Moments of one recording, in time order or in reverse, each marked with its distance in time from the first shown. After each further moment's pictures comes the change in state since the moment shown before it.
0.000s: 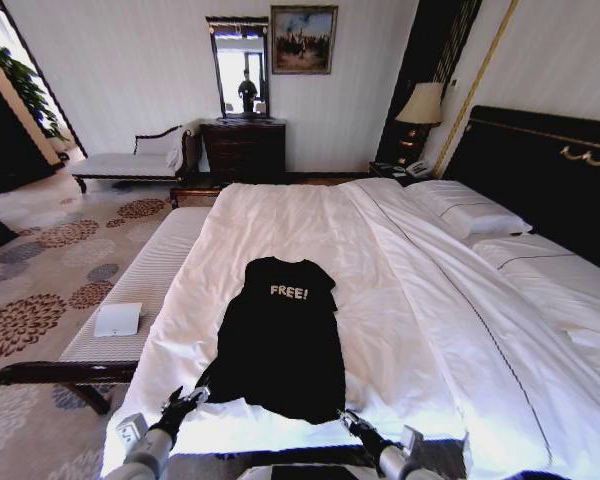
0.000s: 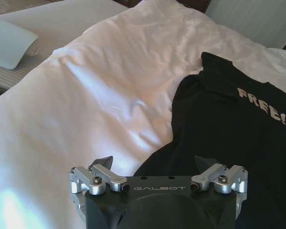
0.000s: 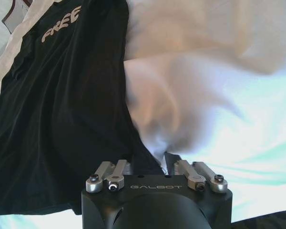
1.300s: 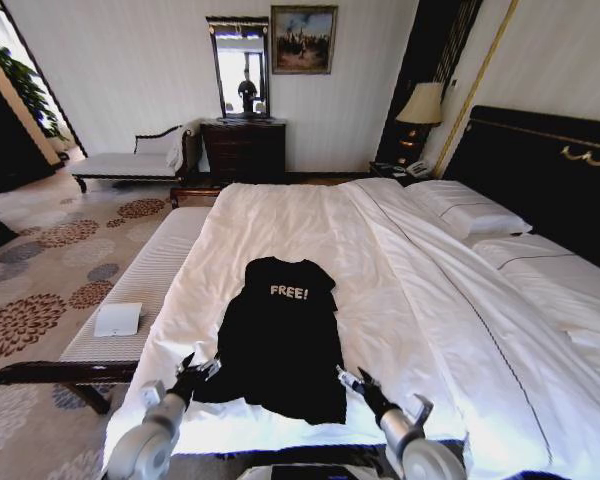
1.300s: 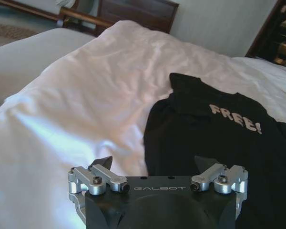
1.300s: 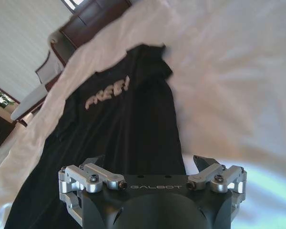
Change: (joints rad) left arm -0.134 0.067 0.067 0.030 0.098 -0.029 0.029; right arm 0.000 0.036 0.039 0.207 -0.018 0.055 0.069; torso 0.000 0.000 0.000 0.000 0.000
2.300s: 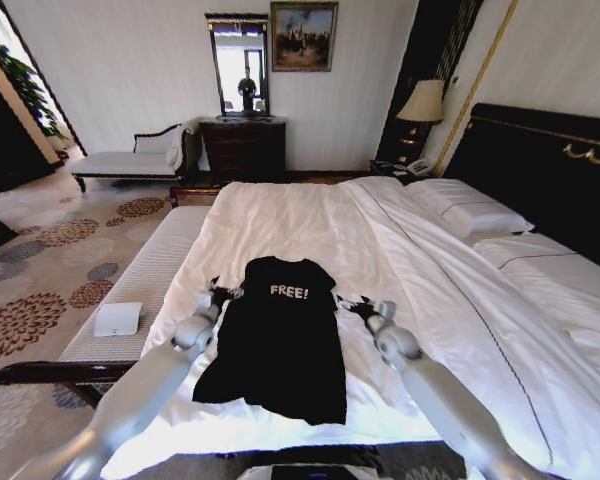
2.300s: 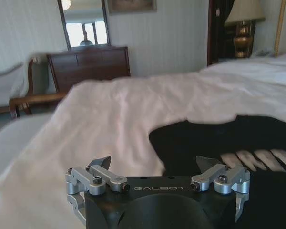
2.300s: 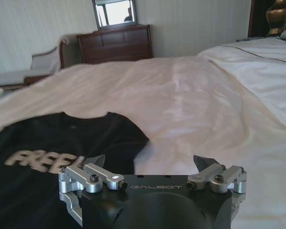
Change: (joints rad) left arm -0.802 0.140 0.457 0.465 0.179 -0.017 0.008; right arm 0.708 -0.274 -0.197 -0.402 -0.148 0.006 0.071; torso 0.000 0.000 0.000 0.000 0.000
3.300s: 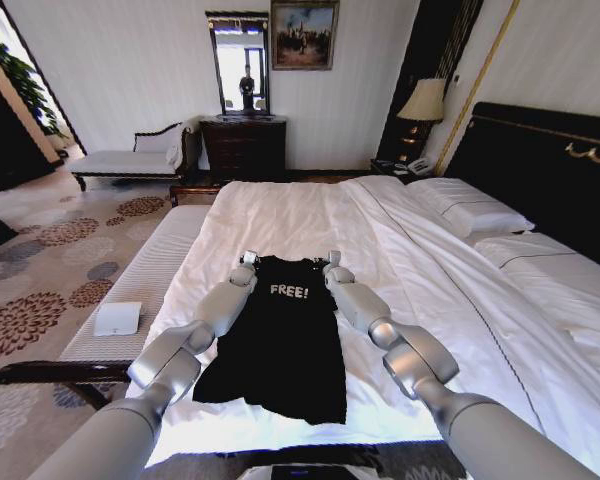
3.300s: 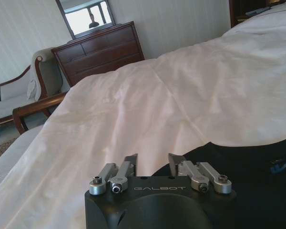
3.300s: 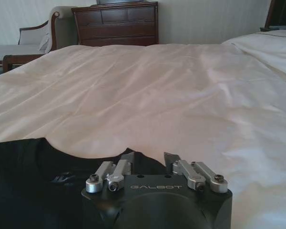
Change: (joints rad) left arm -0.788 -0.529 0.267 1.047 0.226 0.016 0.000; right arm 0.914 0.498 -0.331 -1.186 -0.156 0.088 -0.098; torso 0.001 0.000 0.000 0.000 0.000
